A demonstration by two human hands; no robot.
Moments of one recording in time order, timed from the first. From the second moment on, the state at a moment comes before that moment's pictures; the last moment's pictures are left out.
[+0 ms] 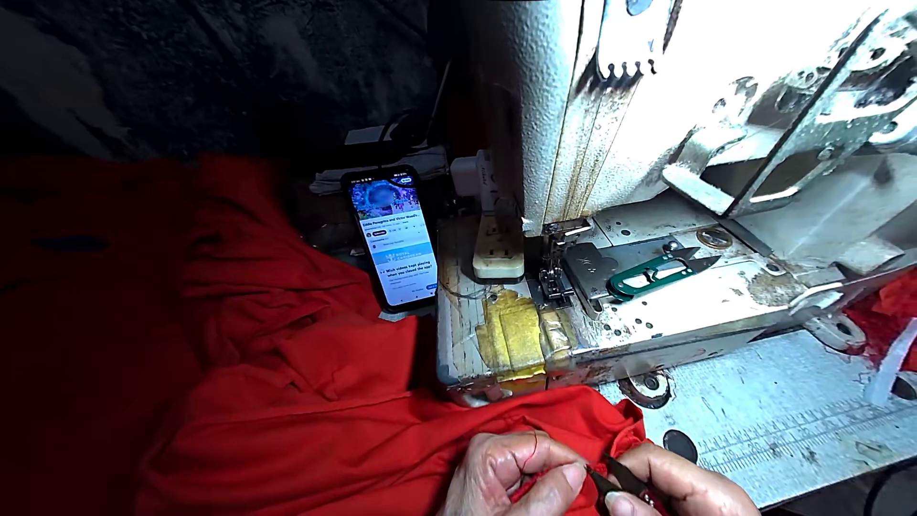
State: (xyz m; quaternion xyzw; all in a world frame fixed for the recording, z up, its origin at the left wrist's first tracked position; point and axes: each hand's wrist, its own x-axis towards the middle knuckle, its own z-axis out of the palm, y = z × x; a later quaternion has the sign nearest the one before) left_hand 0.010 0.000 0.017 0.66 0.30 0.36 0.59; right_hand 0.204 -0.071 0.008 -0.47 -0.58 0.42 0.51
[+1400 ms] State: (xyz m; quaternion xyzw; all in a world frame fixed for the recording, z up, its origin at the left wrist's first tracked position) left_hand 0.031 -0.009 -0.010 0.68 0.39 0.55 0.29; right_hand 0.213 -0.056 0.013 -0.20 -0.62 0.58 0.49
